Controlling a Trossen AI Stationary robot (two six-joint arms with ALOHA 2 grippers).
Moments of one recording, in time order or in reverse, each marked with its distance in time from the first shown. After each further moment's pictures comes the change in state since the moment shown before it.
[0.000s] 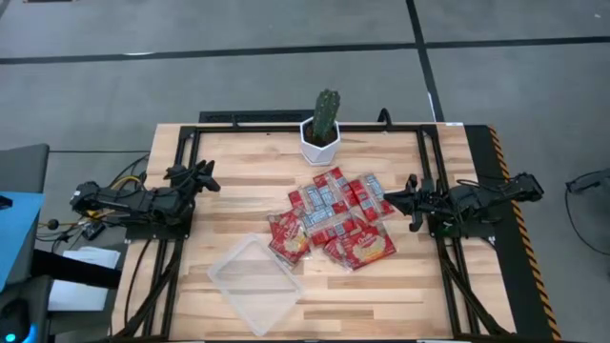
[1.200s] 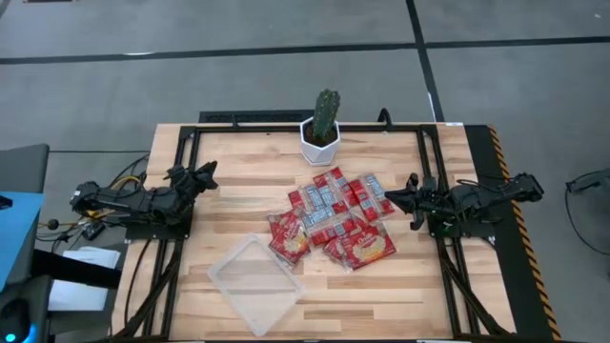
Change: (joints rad) left arm 0.000 0.000 0.000 0.025 0.085 -0.298; right arm -0.002 0.000 0.000 0.053 0.012 0.001
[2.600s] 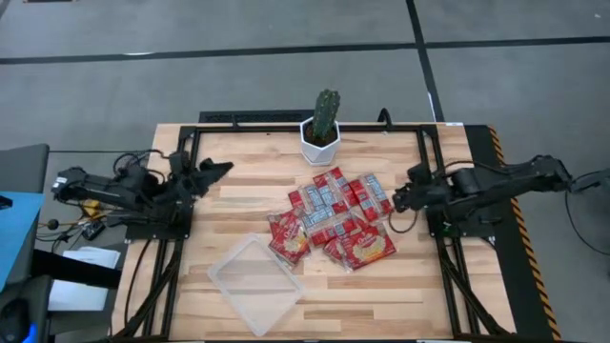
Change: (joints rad) left arm 0.001 0.451 0.383 0.586 0.835 0.156; right arm -0.123 0.771 0.673 -1.211 0.054 0.795
